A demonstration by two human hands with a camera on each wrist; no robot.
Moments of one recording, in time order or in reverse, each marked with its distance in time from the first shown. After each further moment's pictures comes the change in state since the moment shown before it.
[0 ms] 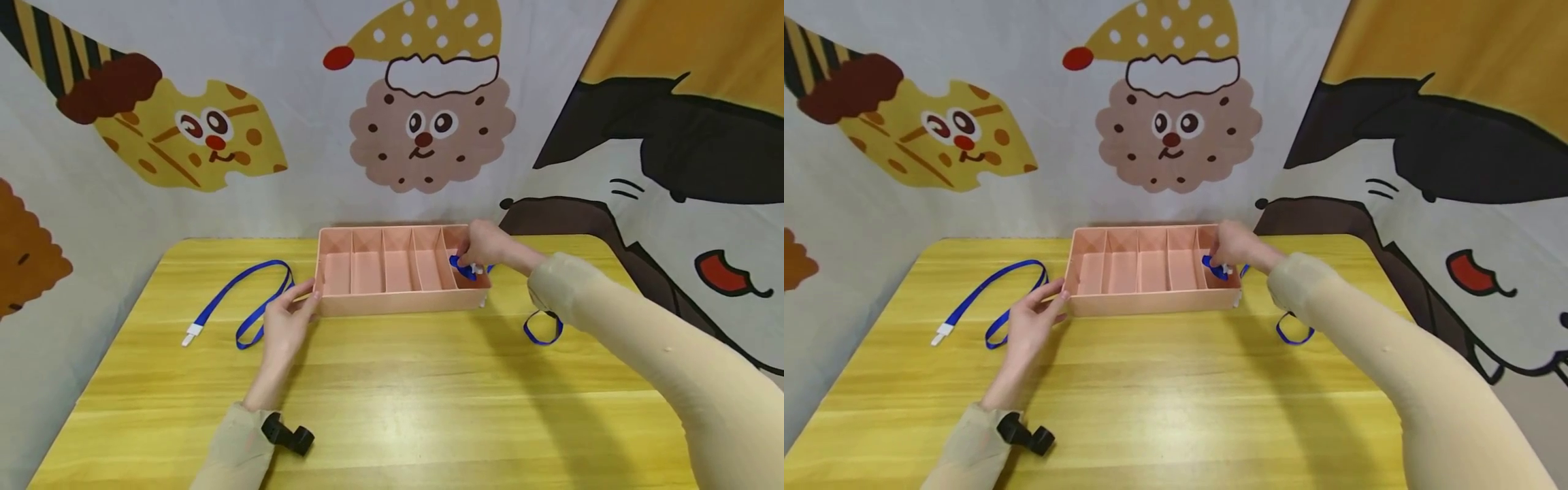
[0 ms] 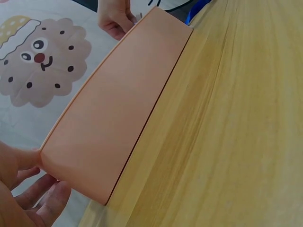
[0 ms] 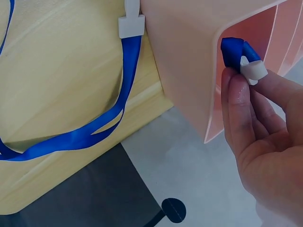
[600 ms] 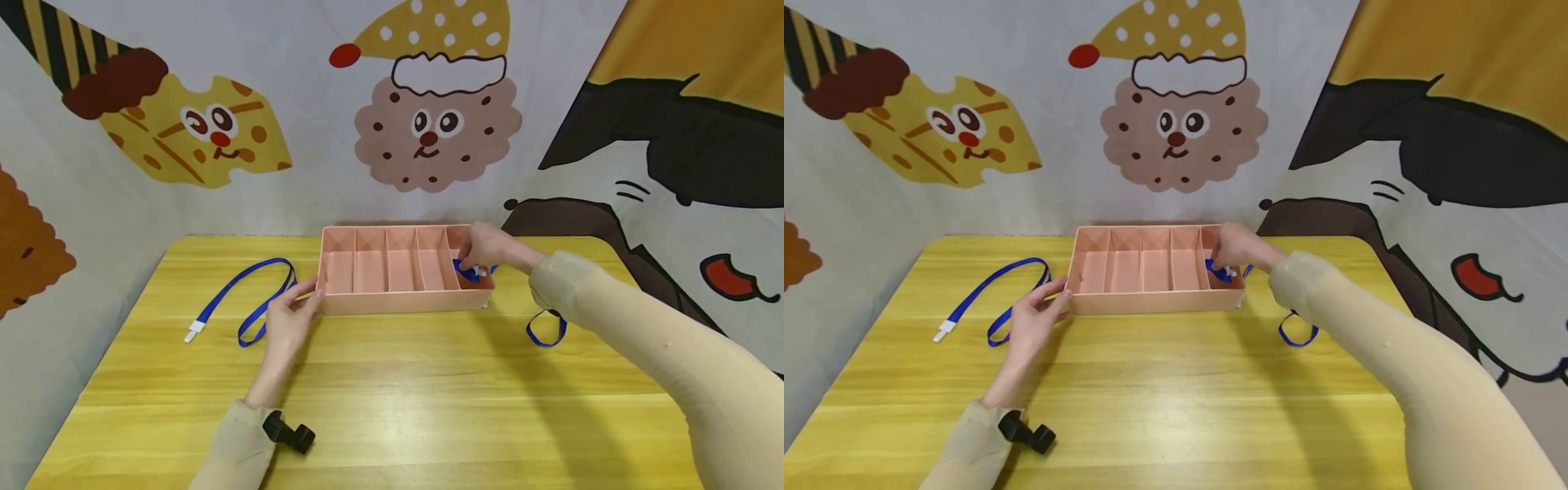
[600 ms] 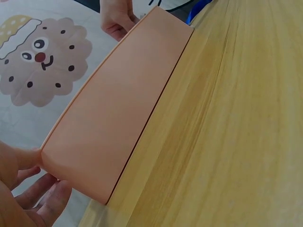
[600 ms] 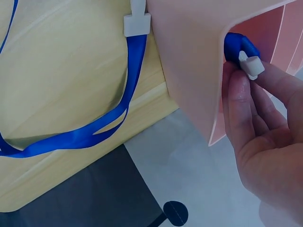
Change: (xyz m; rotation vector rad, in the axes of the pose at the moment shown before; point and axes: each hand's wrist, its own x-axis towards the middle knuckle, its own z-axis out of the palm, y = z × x) left_hand 0.002 -0.001 0.000 -0.024 -0.002 0.000; right_hand 0.004 -0.001 0.002 0.008 -0.074 0.035
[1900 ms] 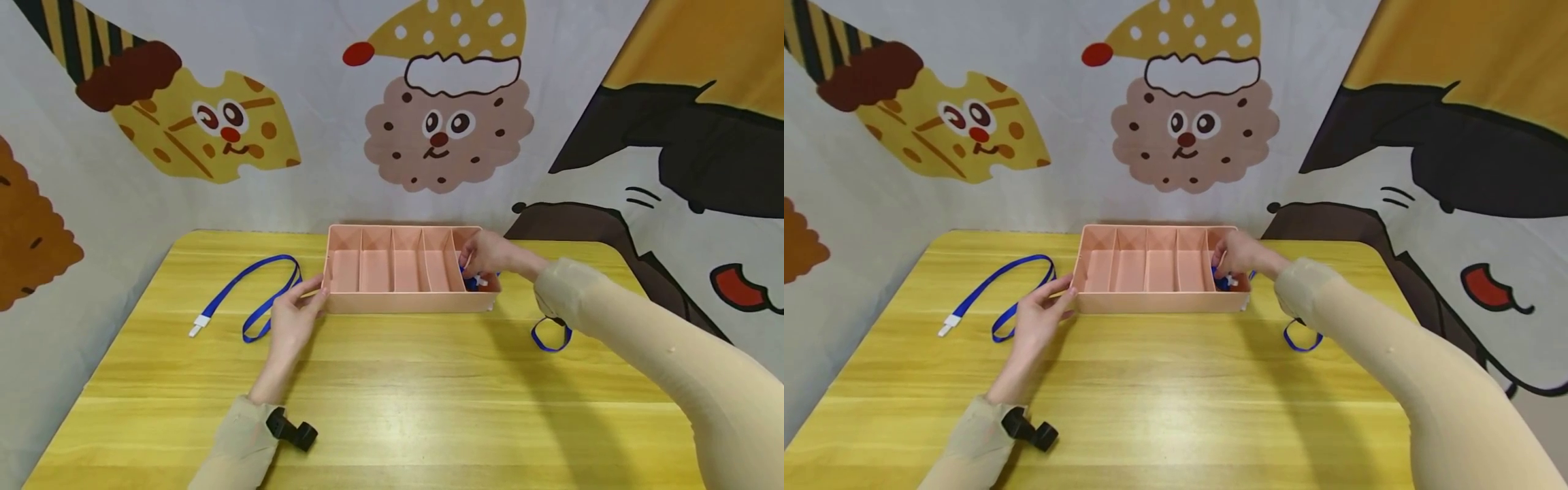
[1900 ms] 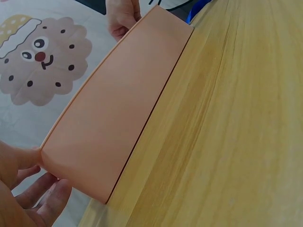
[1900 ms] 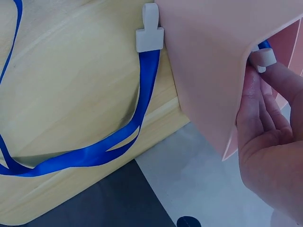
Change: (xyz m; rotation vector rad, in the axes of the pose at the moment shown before) left_hand 0.002 -0.001 -0.002 0.027 0.006 0.003; right_hand 0.004 0.004 0.011 0.131 -0.027 -0.012
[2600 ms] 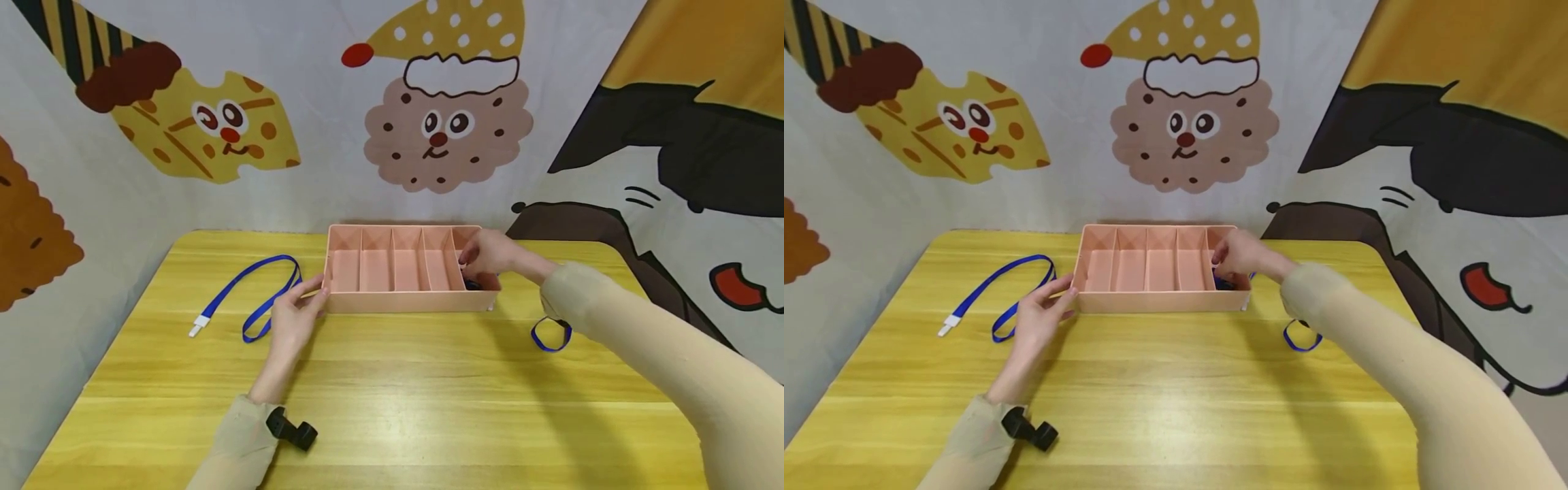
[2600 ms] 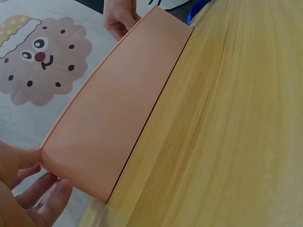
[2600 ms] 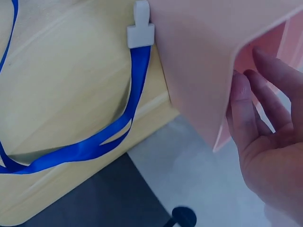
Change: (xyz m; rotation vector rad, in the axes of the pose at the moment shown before) left_hand 0.000 0.000 0.000 0.003 -0.005 0.004; right_hand -0.004 0.003 -0.001 -0.147 0.090 -0.110
